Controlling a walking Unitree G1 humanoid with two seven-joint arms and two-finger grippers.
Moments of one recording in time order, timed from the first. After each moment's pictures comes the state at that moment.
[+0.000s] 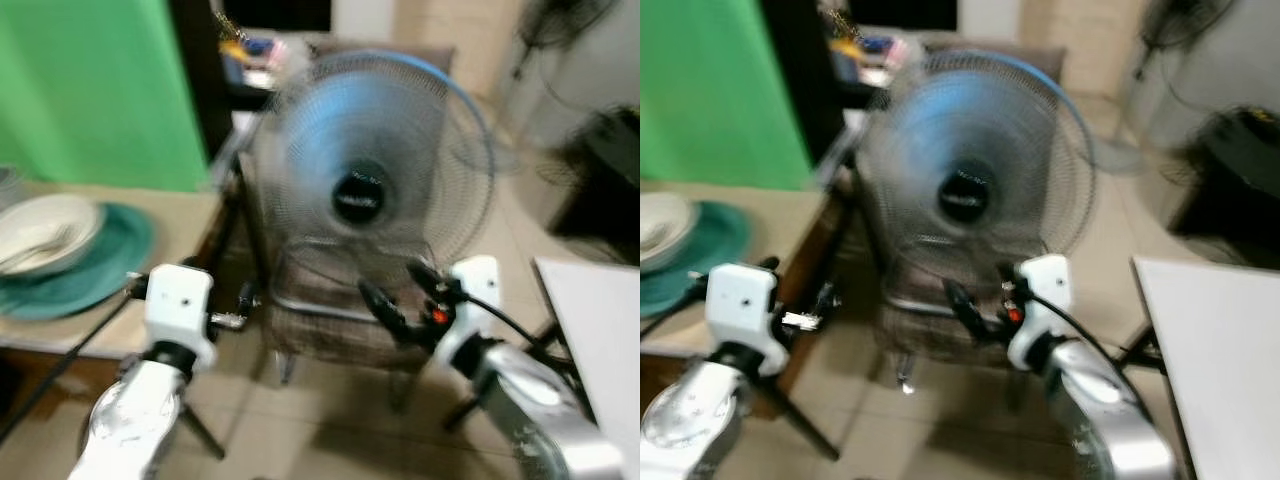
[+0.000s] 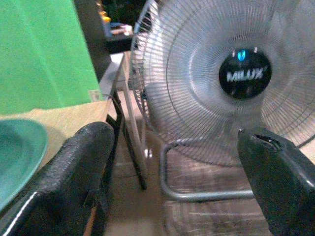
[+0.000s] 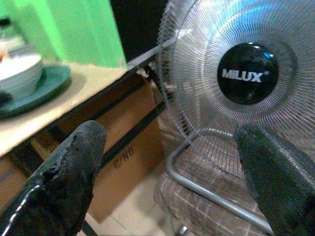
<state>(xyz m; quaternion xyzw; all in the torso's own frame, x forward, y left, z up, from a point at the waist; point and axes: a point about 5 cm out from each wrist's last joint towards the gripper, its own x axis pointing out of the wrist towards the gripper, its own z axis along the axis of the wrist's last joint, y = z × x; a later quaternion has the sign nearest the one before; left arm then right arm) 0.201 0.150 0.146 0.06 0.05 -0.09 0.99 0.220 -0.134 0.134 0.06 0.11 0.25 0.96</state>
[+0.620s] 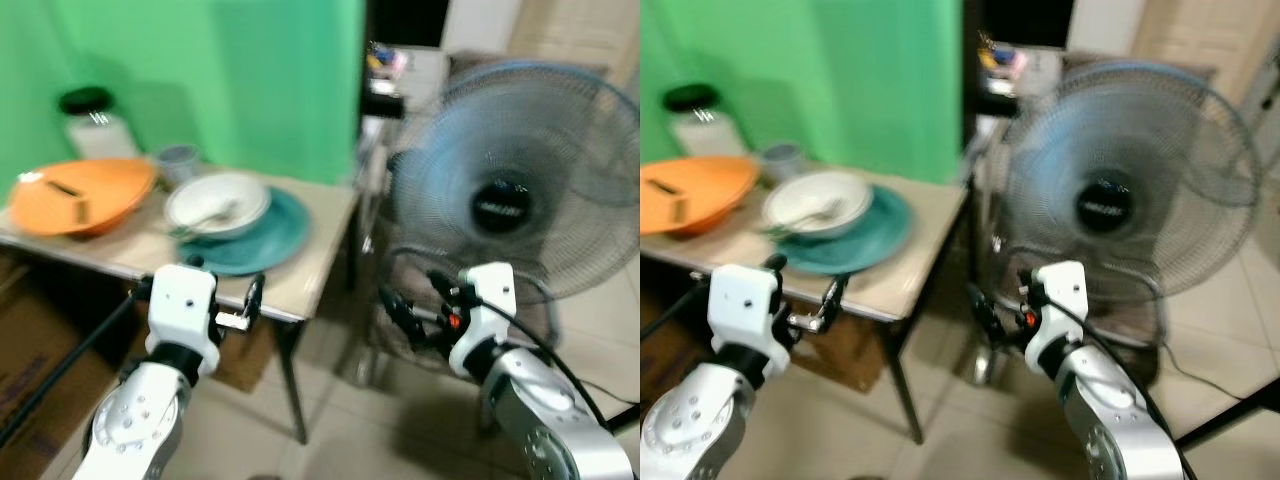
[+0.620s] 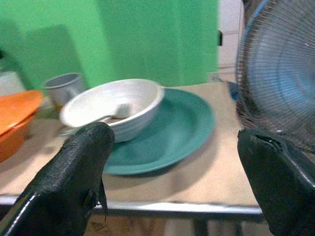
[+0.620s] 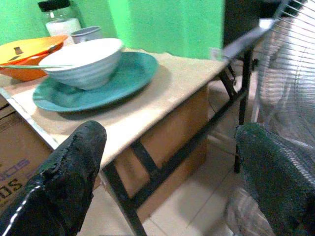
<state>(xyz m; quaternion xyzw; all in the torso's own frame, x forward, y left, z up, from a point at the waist) 0.200 0.153 0.152 0.07 0.04 -0.09 0.99 0.220 -0.139 0.128 0.06 0.12 0.21 0.97</state>
